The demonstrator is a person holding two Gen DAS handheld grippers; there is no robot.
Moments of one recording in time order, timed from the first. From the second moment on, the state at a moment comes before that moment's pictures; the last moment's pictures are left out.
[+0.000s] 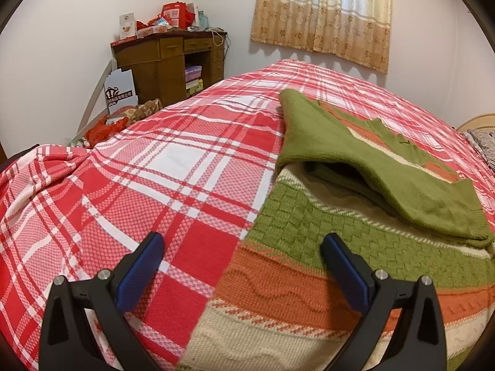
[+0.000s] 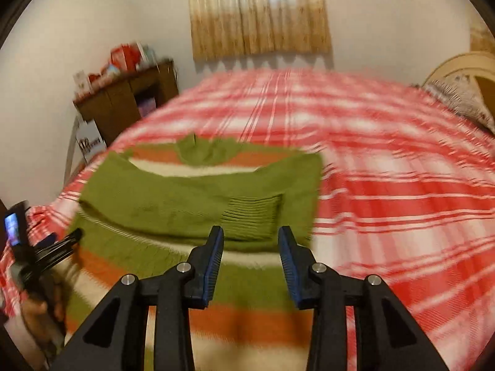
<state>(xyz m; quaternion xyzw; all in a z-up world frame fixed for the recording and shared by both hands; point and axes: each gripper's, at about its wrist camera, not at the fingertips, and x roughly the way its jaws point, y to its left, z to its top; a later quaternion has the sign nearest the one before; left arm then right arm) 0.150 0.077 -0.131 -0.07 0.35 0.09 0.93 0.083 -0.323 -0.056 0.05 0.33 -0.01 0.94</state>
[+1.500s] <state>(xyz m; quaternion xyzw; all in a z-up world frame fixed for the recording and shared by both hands) -0.042 0.107 -0.142 -0.07 0.47 -0.15 0.87 -0.114 -0.316 -0.177 0.19 0.49 0.07 0.85</state>
